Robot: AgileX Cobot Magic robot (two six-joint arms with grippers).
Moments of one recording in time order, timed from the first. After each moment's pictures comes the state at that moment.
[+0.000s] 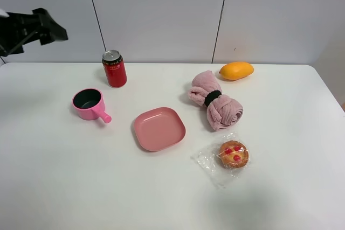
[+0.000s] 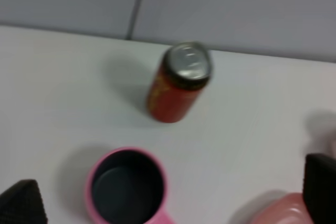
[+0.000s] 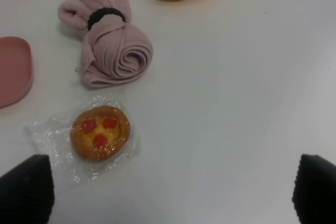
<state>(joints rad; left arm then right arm) -0.14 1.25 -0.95 -0.26 0.40 -0.03 0.04 0.00 -0.51 0.10 1.07 -0.09</state>
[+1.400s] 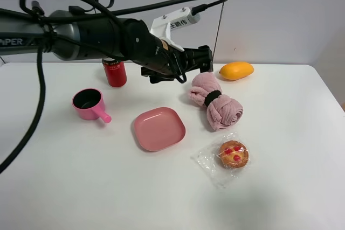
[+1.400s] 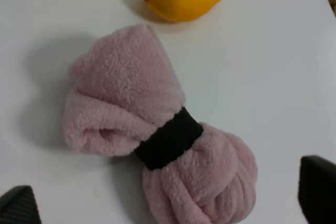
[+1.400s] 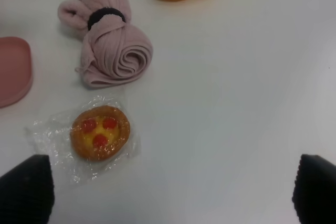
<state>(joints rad) -0.71 1.96 -1.40 -0.27 0.25 -0.40 0.04 0.00 -0.51 0.10 1.07 -0.09</state>
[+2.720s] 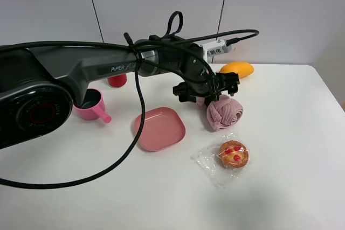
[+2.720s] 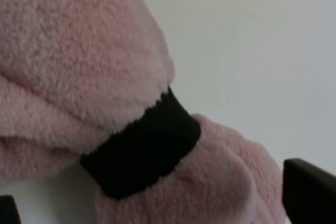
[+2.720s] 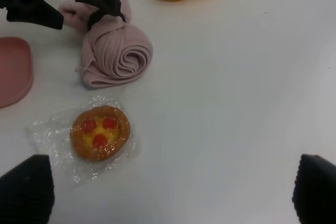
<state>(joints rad) -0.80 2.35 -1.87 -0.08 0.52 -0.67 0.04 0.00 -0.51 0.10 1.07 -0.09</state>
